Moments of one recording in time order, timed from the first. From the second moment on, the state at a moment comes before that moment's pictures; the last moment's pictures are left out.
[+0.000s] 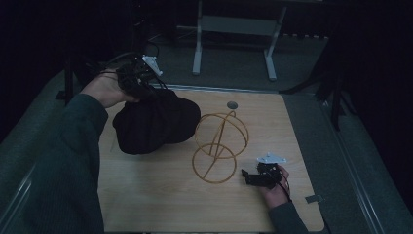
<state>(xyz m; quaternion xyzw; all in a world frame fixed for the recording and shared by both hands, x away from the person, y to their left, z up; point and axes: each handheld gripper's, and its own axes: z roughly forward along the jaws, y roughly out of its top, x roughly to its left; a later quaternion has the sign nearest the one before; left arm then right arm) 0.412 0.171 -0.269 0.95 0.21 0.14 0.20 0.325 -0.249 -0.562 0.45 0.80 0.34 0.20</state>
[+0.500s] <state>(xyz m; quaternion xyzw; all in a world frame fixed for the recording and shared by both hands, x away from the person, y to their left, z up) 0.412 0.177 -0.248 0.93 0.23 0.17 0.23 0.325 -0.248 -0.562 0.45 0.80 0.34 0.19</state>
